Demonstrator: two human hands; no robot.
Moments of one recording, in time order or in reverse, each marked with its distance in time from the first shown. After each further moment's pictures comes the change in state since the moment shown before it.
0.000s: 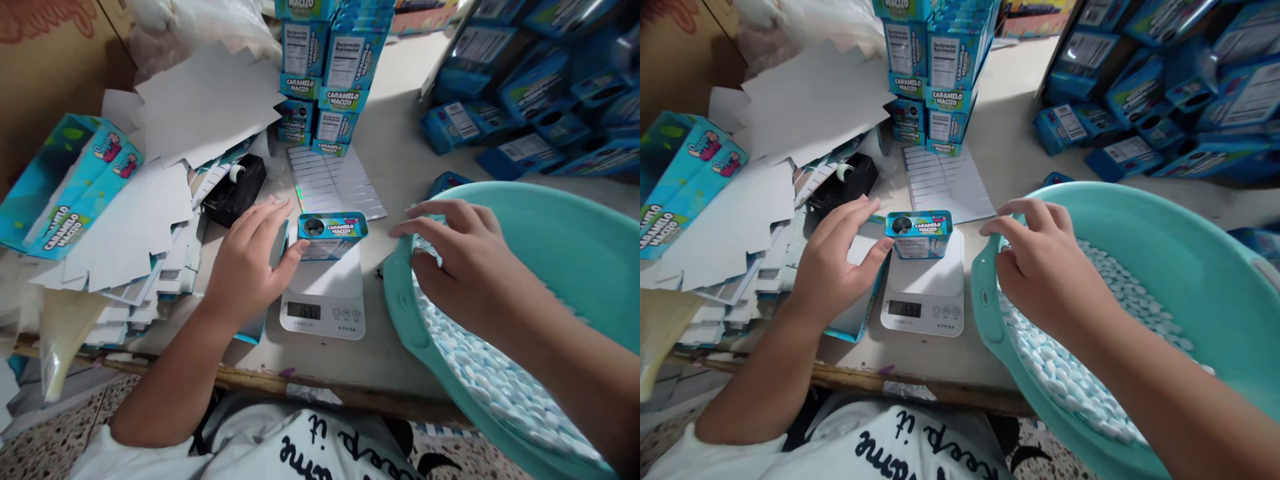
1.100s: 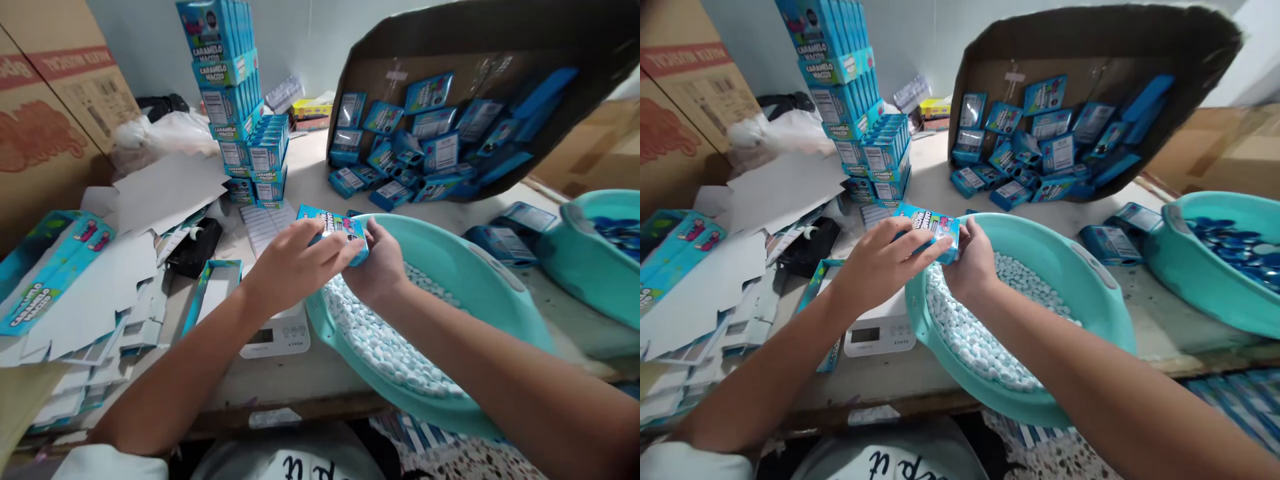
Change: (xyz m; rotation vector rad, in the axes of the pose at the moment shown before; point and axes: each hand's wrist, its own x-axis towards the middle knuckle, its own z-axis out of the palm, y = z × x) left_hand 0.084 0.093 0.036 0.322 0.156 0.779; right_hand 0.027 -0.018 -0.039 1.973 0.456 1.095
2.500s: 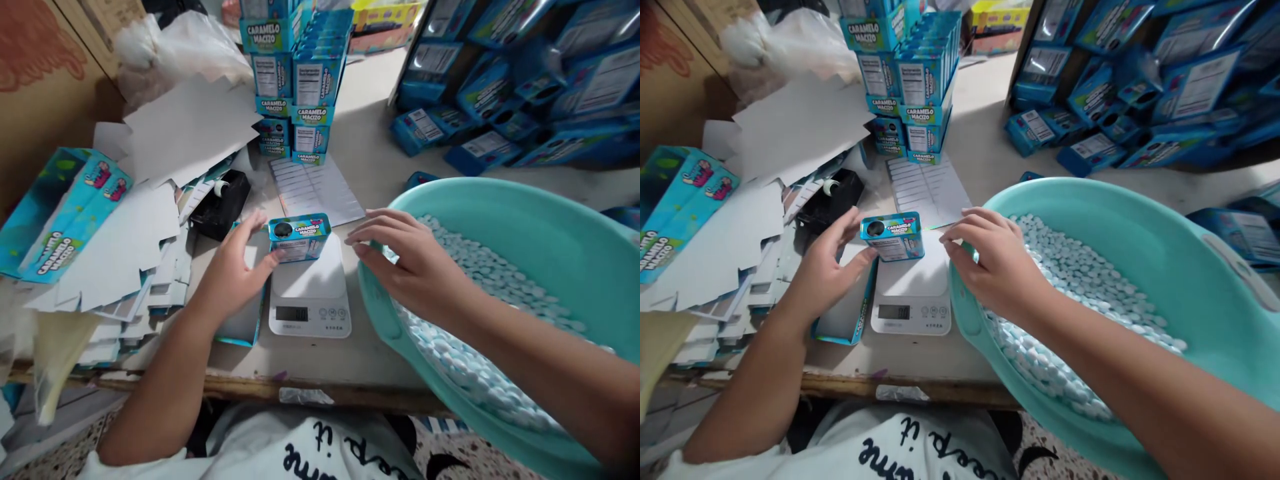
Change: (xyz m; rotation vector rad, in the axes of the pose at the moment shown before) left_hand -0.136 -0.021 -0.025 -0.776 -0.240 -1.185; right_hand 0.015 0.032 -0.033 -1.526 -0.585 -0.840
